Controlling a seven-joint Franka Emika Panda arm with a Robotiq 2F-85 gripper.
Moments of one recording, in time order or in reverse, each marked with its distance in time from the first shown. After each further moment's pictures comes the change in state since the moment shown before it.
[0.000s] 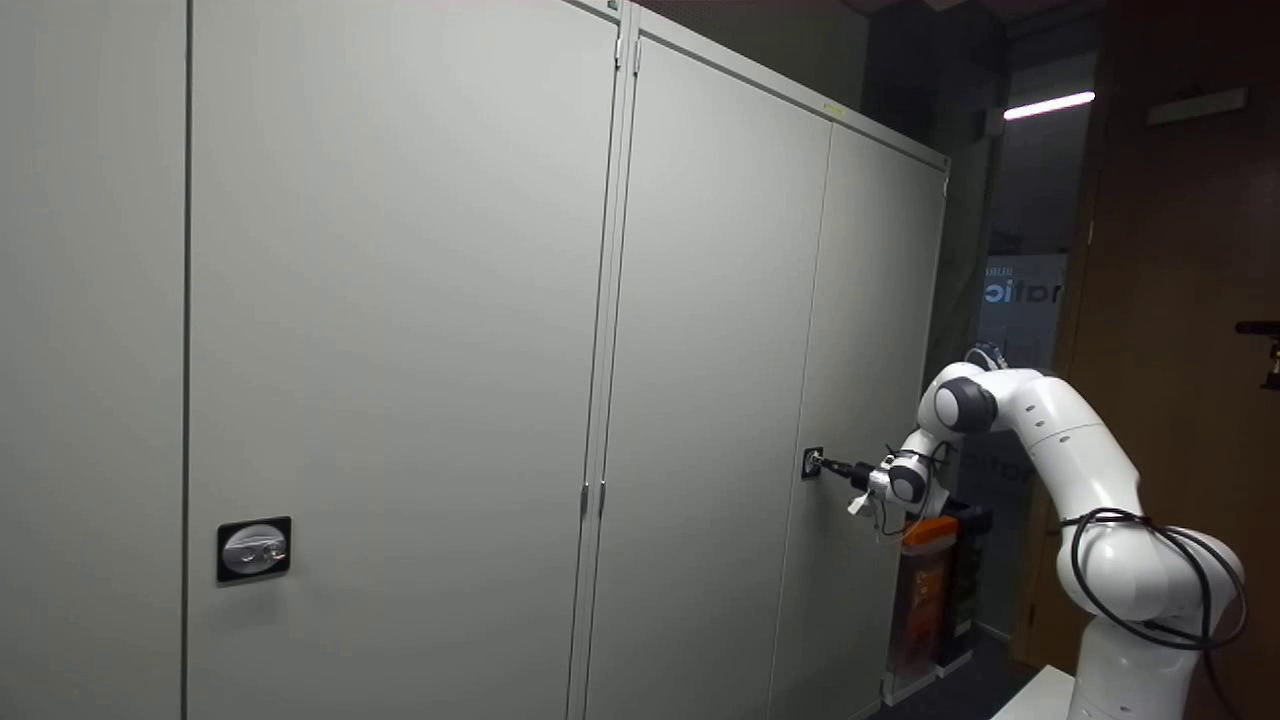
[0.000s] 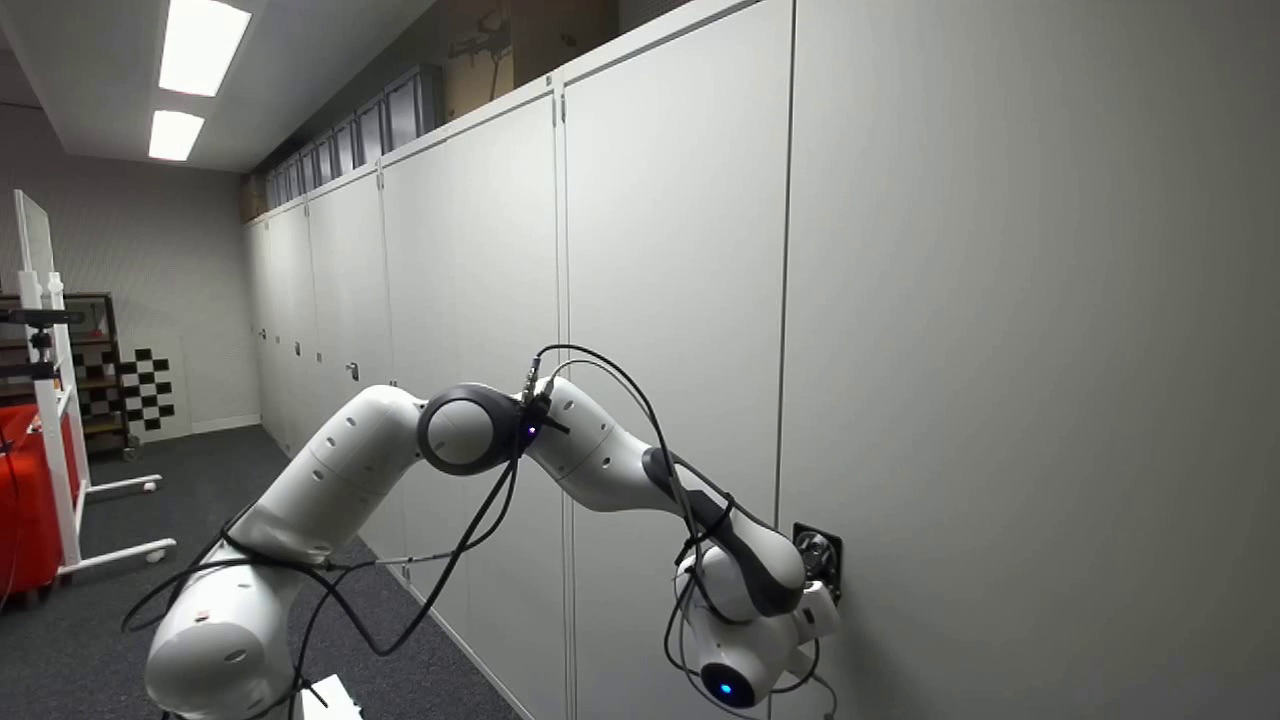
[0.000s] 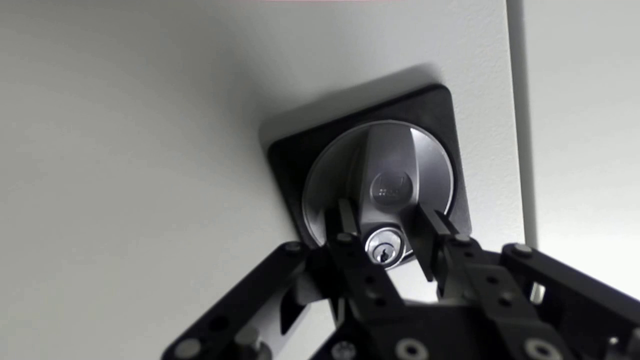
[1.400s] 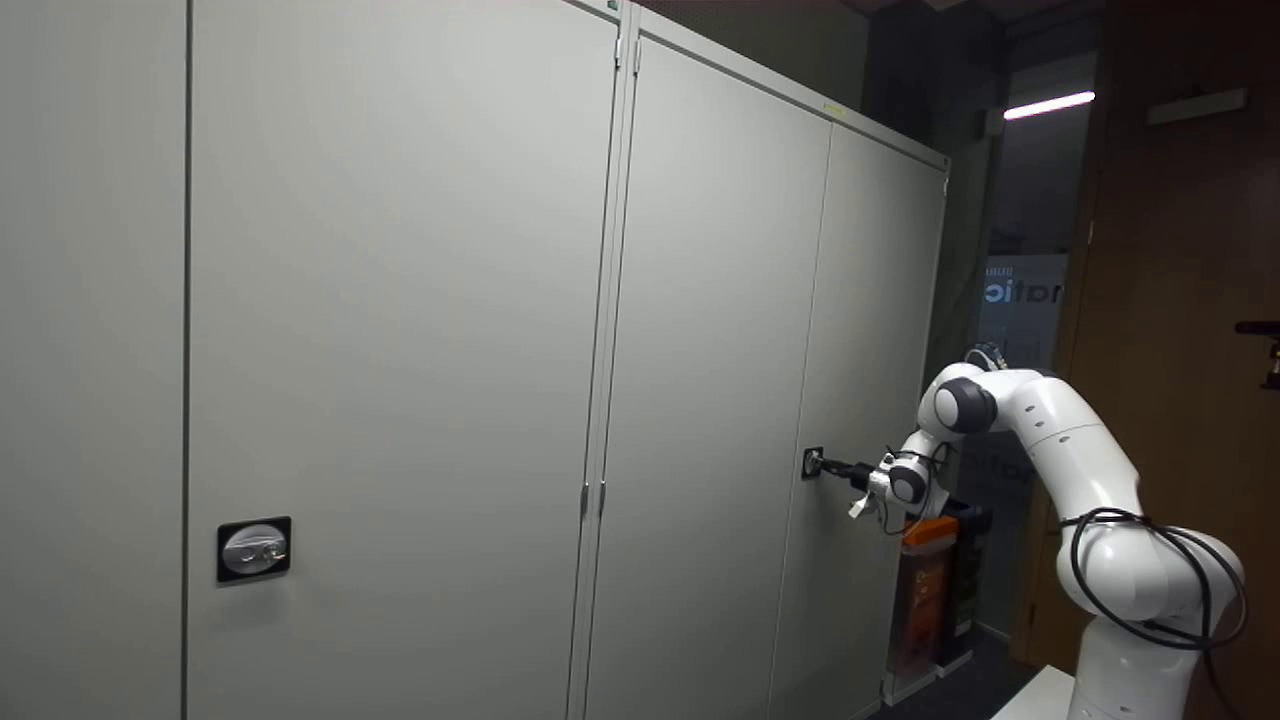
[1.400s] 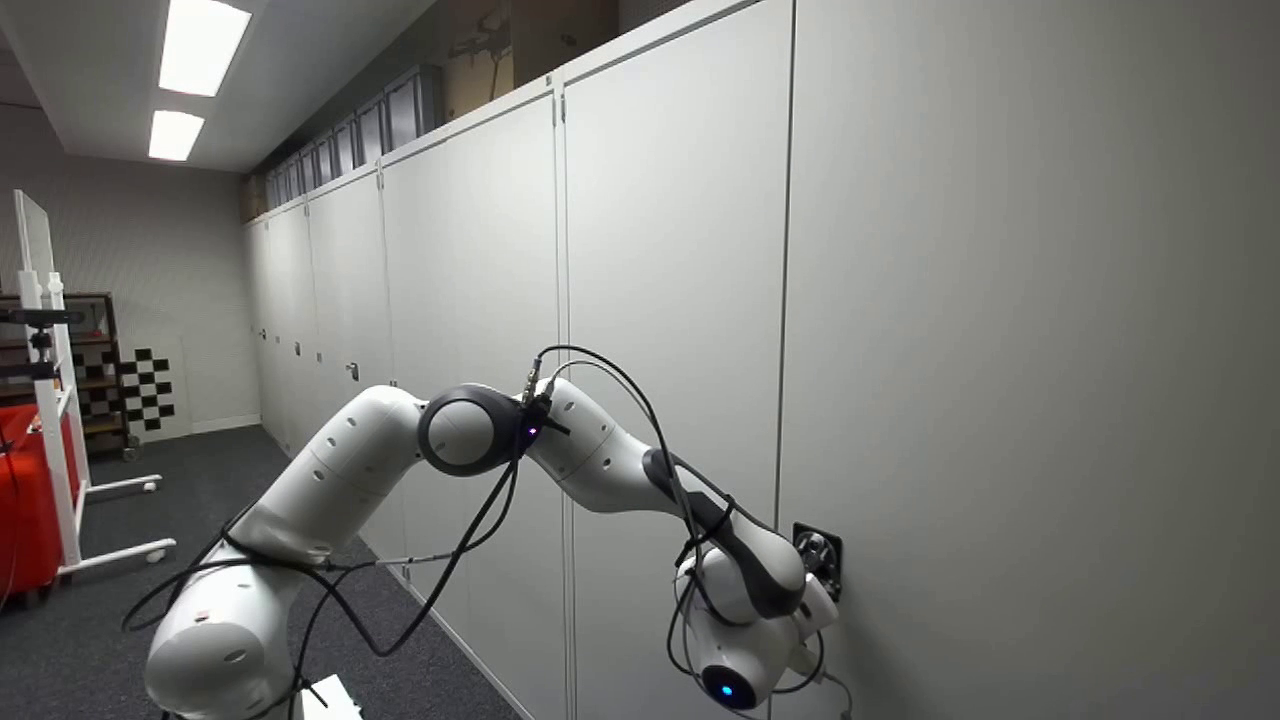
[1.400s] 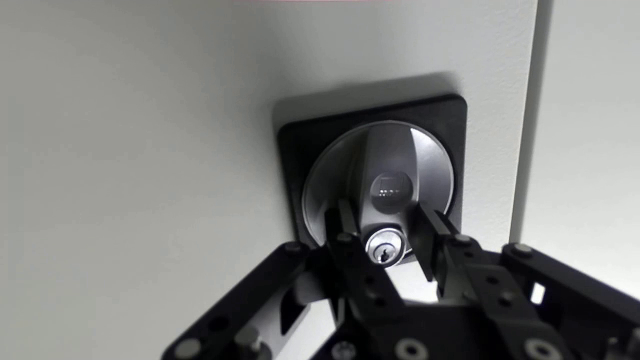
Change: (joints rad) arm -0.001 0.004 0.000 0.000 -0.001 -0.017 -0.176
